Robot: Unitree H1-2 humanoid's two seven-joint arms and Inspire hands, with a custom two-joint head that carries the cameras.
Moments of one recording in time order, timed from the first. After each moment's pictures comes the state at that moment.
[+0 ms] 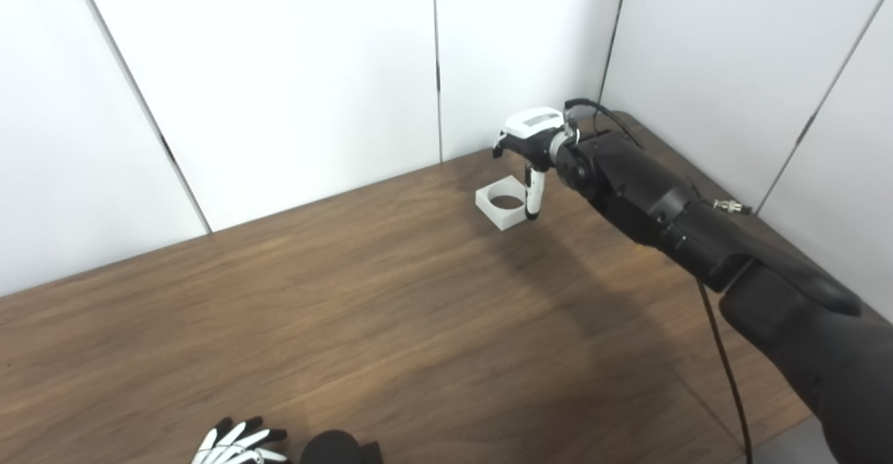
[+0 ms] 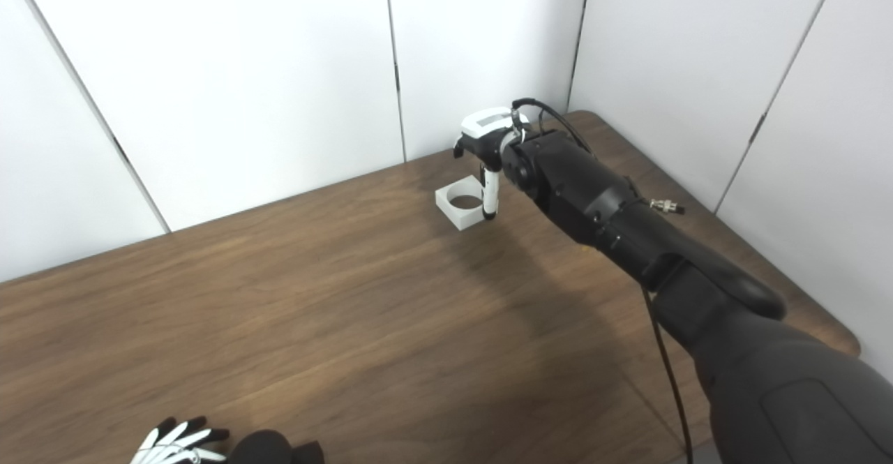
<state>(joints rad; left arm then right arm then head) 0.13 0.38 -0.31 -0.11 0.57 -0.32 -0.09 -0.69 -0.70 0.43 0.37 -0.86 0.30 0.48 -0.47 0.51</state>
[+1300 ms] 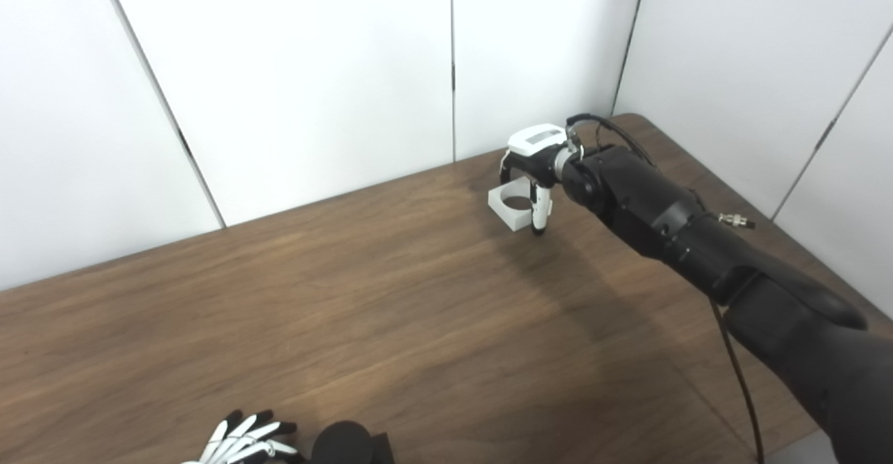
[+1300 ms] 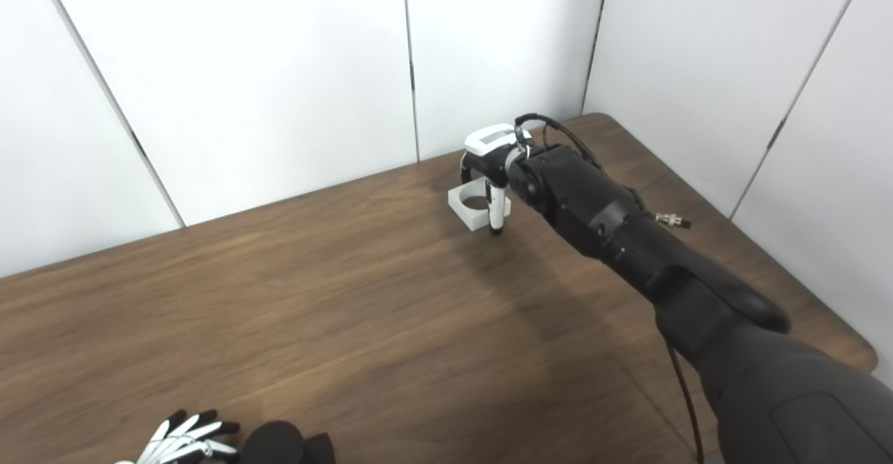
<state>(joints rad) 0.14 0.36 -0.30 -0.14 0.61 -0.28 -0.08 -0.67 -0.68 0.43 0.40 -0.88 0.22 0.45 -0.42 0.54</state>
